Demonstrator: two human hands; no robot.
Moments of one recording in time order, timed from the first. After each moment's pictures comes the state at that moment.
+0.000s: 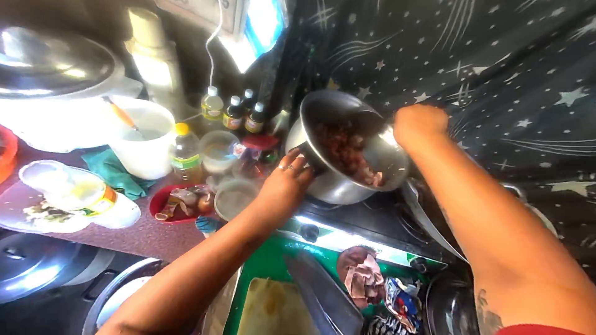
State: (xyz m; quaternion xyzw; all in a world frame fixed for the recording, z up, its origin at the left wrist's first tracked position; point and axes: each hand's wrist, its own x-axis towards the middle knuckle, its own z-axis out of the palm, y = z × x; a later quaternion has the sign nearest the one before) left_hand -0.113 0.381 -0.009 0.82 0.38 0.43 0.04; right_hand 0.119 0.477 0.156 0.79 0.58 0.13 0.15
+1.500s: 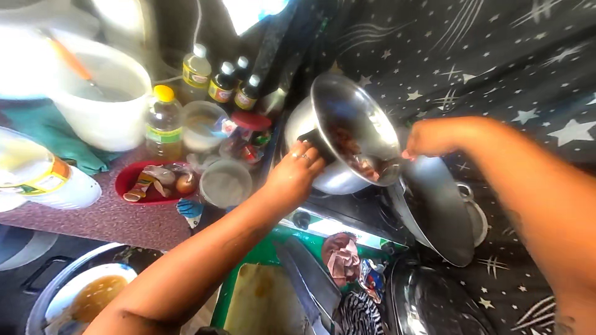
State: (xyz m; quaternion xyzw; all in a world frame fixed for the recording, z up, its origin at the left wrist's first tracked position) left_hand -0.109 0.388 -0.020 0.81 0.34 0.47 0.05; right_hand 0.130 0.478 0.195 0.67 0.62 -0.05 0.40
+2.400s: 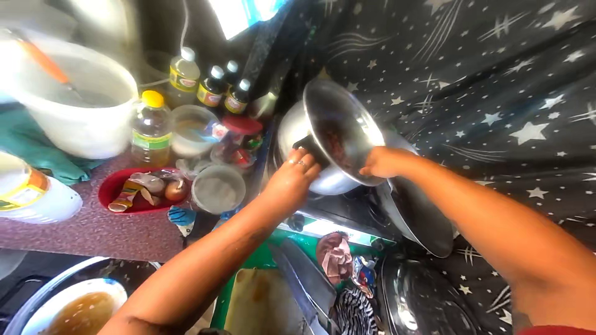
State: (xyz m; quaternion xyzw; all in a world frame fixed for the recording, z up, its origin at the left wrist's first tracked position) left_hand -0.103 0.390 -0.029 0.80 0.32 0.50 0.08; right_hand 0.155 0.467 0.113 0.67 0.66 -0.06 0.34
